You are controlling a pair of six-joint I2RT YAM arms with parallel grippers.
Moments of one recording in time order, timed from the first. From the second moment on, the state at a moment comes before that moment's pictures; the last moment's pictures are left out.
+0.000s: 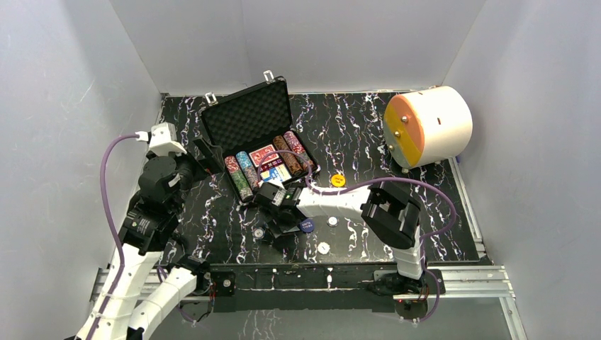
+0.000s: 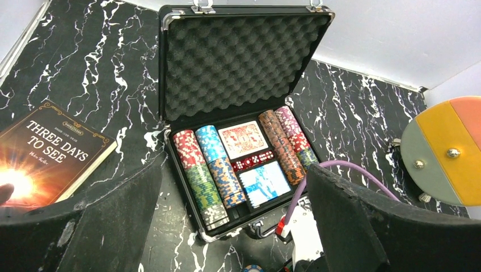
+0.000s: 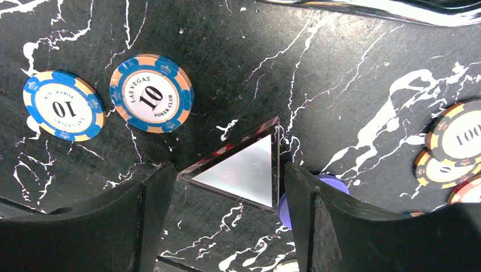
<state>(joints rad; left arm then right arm) -0.36 0.67 0.99 -0.54 -0.32 -0.40 1.20 1.95 1.35 -0.66 0.17 0.54</state>
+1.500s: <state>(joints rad) -0.36 0.62 1.09 -0.60 -0.50 -0.39 0.99 2.07 1.82 -0.51 0.31 0.39</state>
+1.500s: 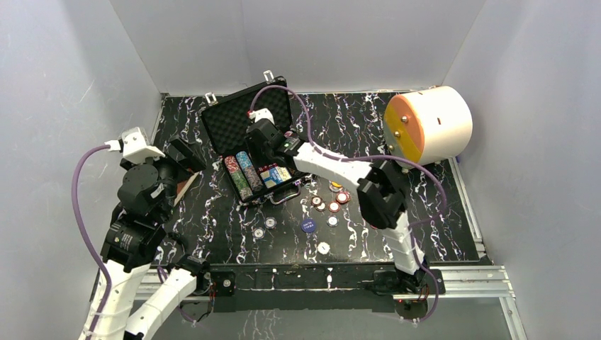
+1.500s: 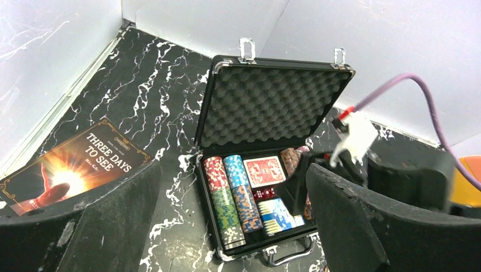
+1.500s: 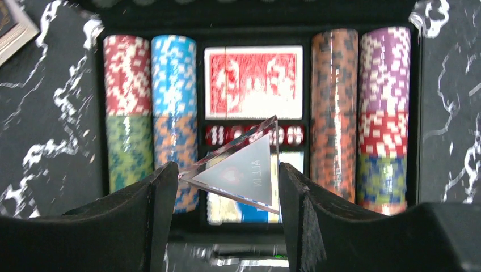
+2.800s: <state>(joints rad) -0.36 0.68 1.02 -0.65 -0.50 -0.40 0.91 2.43 2.12 -0.47 0.22 0.20</state>
